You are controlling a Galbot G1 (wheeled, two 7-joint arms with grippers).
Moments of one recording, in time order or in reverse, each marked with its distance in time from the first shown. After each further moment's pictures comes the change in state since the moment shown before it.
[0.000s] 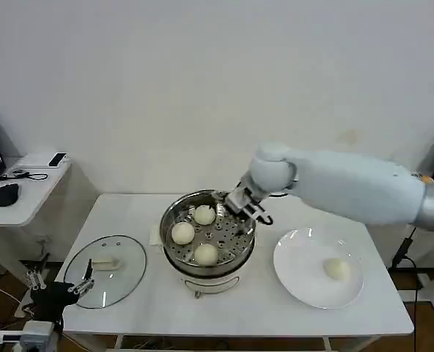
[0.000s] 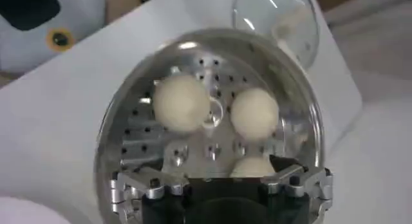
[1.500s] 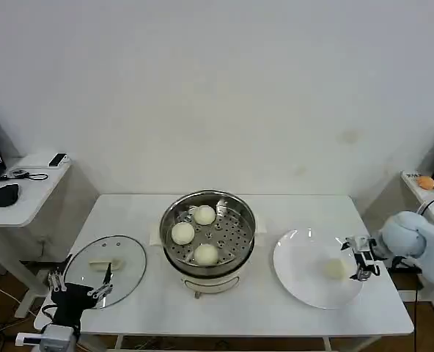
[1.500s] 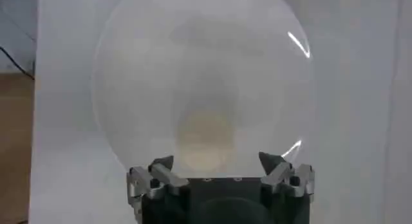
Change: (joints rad) left arm 0.024 0.000 0.082 -0.025 0.049 0.003 0.000; right arm -0.739 -0.470 0.511 -0.131 -0.286 -0.088 0.013
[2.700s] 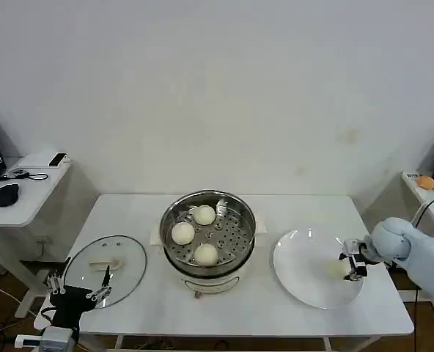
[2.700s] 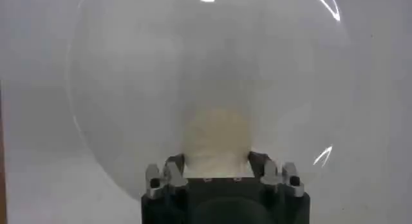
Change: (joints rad) left arm 0.009 -0.006 -0.005 0.002 -0.001 0.000 -0.001; right arm -0.027 0.059 0.022 -0.070 -0.008 -0.033 -0.023
